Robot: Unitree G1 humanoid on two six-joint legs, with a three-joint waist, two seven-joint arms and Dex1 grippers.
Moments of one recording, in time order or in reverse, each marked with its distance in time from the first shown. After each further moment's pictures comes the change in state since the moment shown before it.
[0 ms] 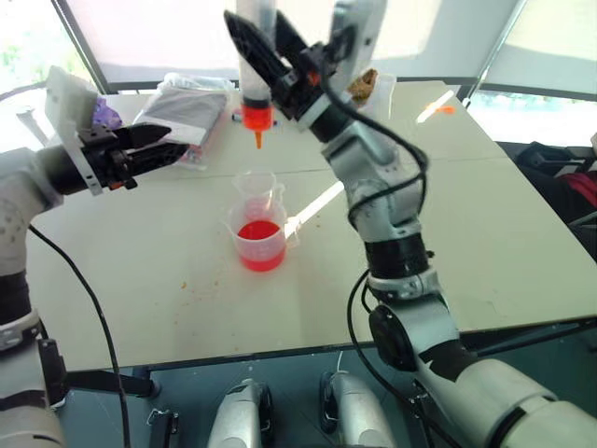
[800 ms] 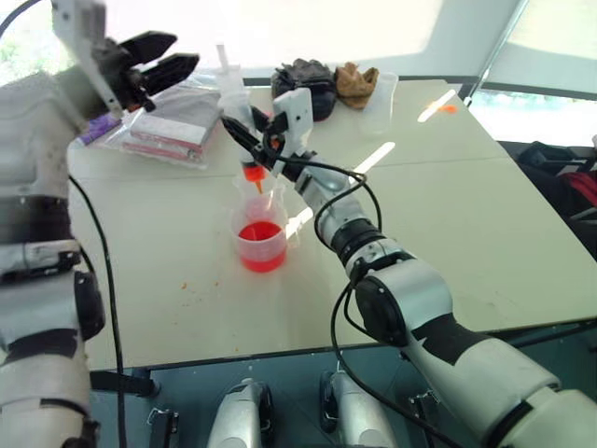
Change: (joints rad) left arm -0.484 -0.140 -0.194 0.562 0.202 -0.473 -0.052; right arm -0.203 0.048 -0.073 0.917 -0.183 -0.511 0.119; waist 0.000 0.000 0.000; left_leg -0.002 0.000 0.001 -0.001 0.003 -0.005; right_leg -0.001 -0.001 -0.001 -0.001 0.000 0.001
